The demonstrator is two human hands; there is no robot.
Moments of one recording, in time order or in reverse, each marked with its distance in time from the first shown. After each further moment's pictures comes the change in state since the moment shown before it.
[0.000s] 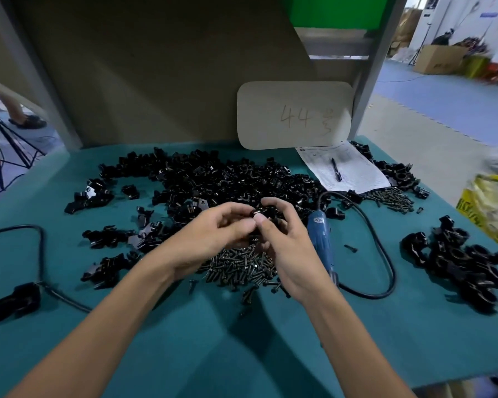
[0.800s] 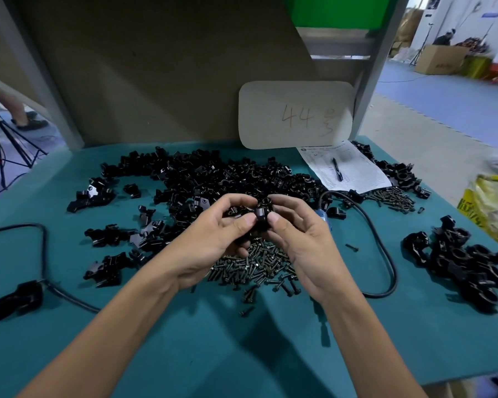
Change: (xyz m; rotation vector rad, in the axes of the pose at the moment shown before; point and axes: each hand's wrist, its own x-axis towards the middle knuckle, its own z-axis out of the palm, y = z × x) left_hand -0.018 0.014 0.016 -0.180 0.065 -0.021; right_hand -0.011 -0.020 -0.014 0.060 -0.055 -0.072
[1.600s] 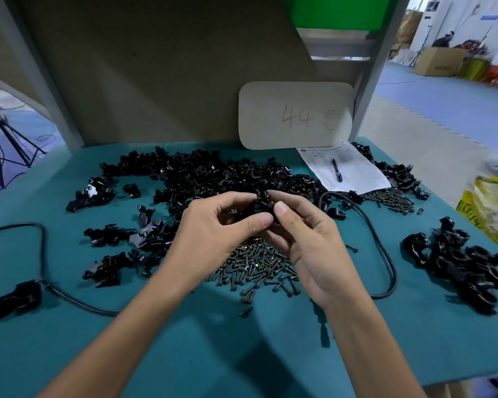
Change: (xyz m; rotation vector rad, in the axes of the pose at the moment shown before) left_hand -0.015 0.011 0.008 0.353 0.211 0.341; right_hand -0.014 -0.027 0.018 0.112 0.001 0.023
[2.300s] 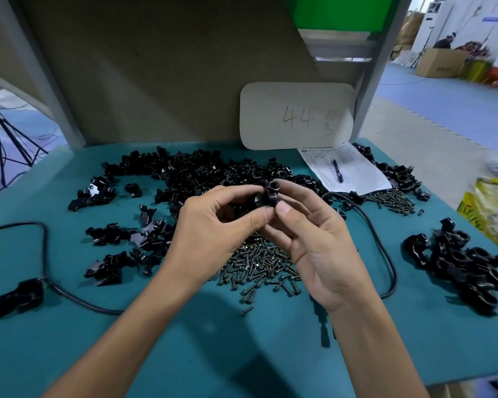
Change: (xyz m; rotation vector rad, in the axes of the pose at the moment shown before) left_hand -0.005 0.010 0.002 -0.039 0.074 0.104; right_hand -0.007 -0.012 0.005 0.073 -0.061 -0.030
